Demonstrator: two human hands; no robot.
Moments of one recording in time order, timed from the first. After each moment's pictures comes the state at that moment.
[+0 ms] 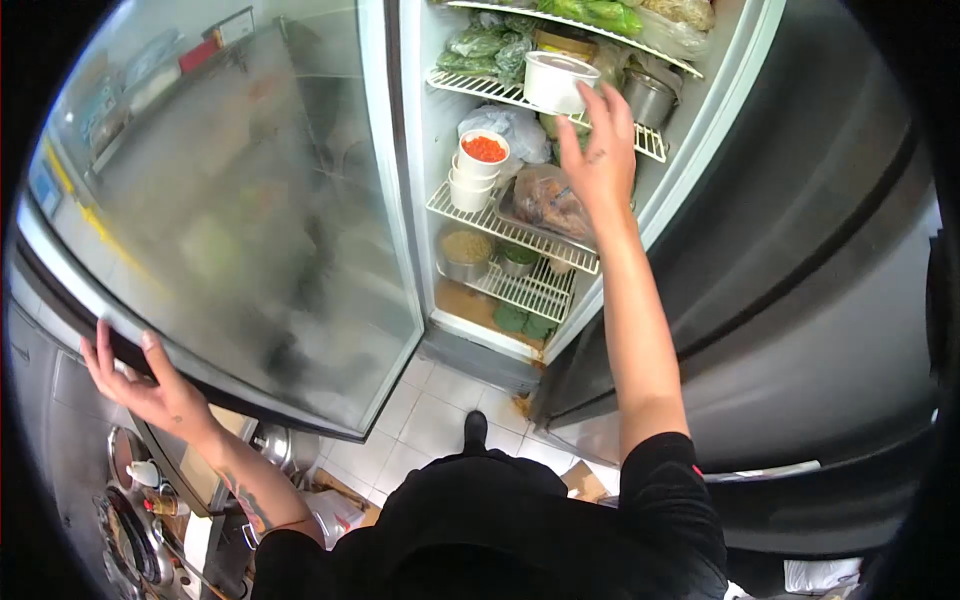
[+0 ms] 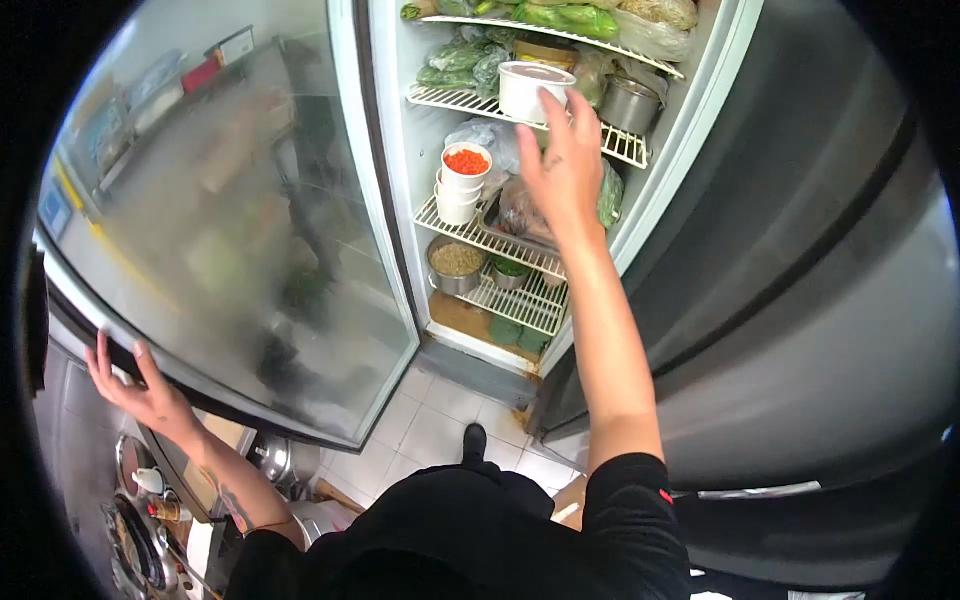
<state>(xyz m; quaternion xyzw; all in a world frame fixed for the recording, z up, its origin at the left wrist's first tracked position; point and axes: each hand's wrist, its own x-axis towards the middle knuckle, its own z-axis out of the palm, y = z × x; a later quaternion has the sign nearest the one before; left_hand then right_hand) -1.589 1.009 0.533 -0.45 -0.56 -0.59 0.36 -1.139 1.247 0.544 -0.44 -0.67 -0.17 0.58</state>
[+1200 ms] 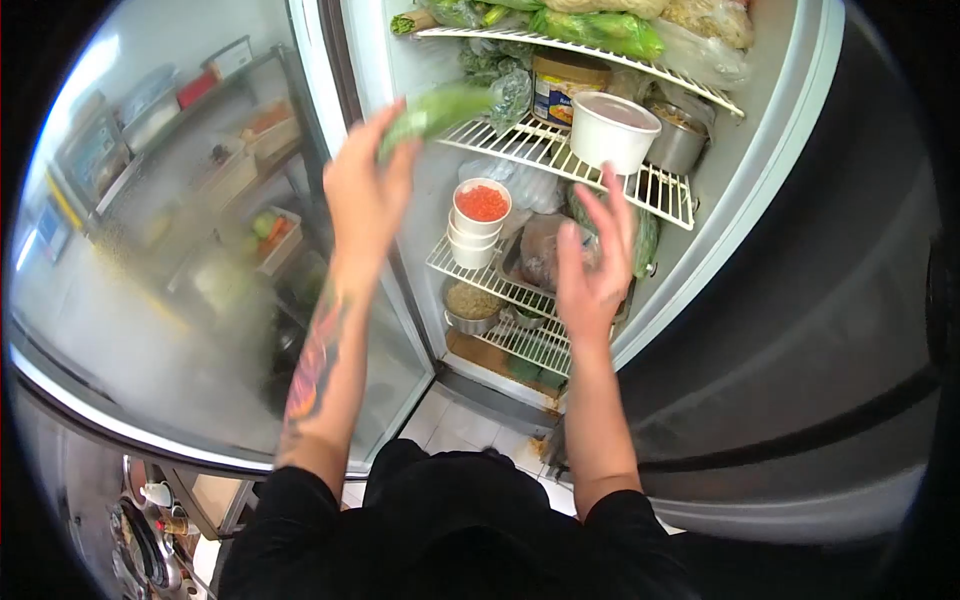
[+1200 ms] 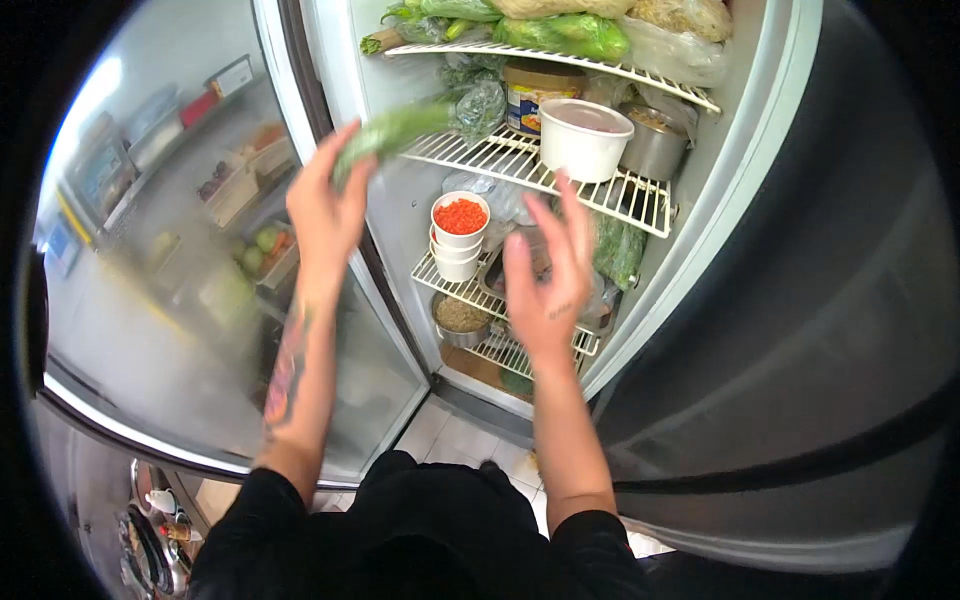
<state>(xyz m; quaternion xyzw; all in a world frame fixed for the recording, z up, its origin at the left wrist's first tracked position) -1.372 1.328 0.562 -0.67 -0.39 -0.61 0.15 -1.131 1.271 0.486 -0.33 -0.63 -0.04 0.70</state>
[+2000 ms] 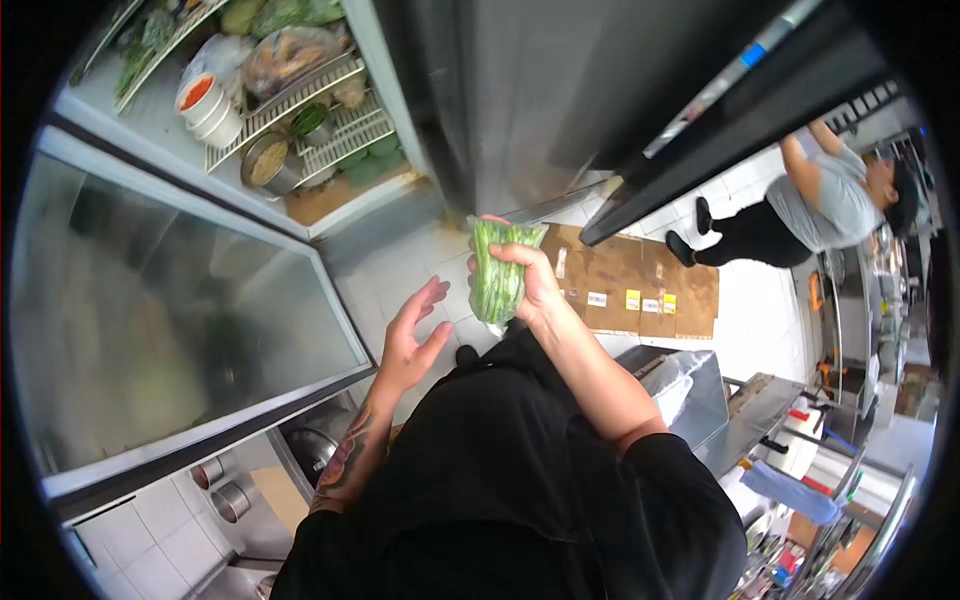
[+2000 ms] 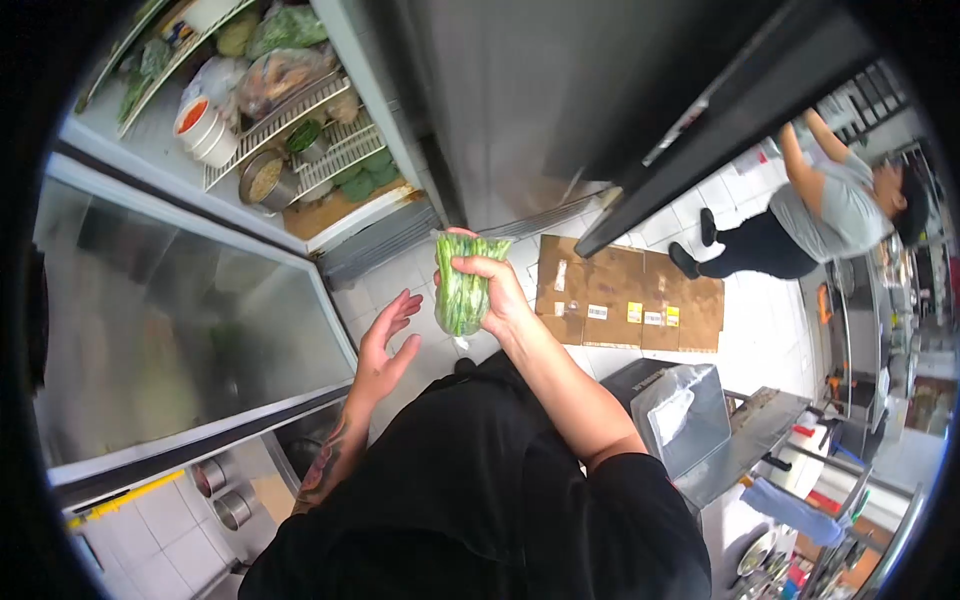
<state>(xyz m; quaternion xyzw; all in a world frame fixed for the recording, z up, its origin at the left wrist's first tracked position) -1.417 0.936 0.253 -0.74 -0.18 -0.16 -0.63 -1.203 0.824 0.263 -0.27 0.04 0.55 0.79</state>
